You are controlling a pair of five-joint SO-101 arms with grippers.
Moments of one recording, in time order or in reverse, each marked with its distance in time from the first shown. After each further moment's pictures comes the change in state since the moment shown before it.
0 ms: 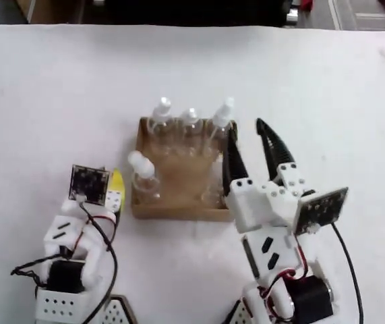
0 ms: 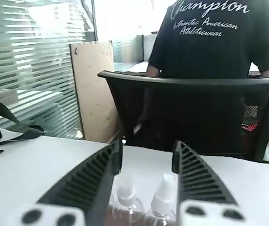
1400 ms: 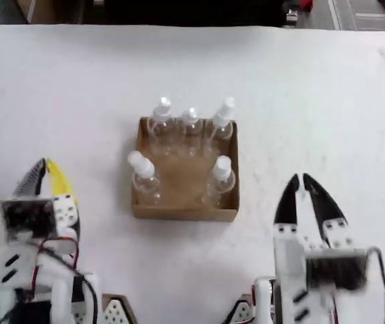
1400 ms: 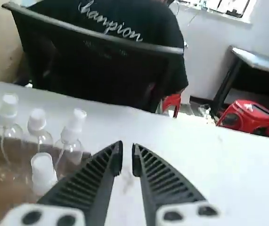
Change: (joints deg) left arm -13.2 -1.1 -31.1 18.4 -3.2; right arm 20.7 -9.9 -17.8 37.8 17.6
